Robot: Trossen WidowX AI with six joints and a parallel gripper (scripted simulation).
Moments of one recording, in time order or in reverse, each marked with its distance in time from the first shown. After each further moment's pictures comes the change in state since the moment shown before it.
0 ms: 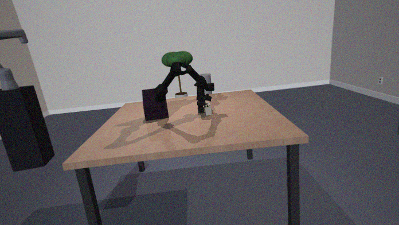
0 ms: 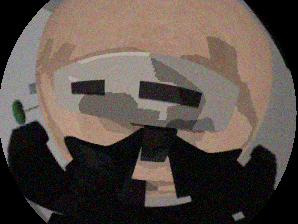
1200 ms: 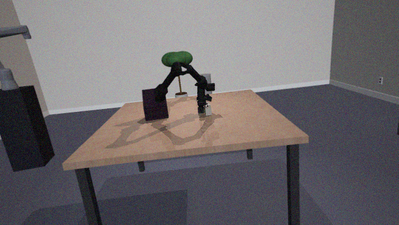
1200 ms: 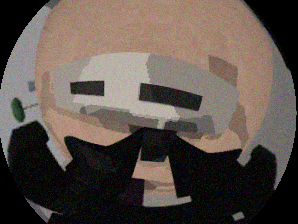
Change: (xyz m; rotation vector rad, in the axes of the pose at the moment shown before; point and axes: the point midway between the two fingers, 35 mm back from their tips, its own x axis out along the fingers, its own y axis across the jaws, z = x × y) arm 0.000 0.000 0.002 -0.020 0.020 -0.006
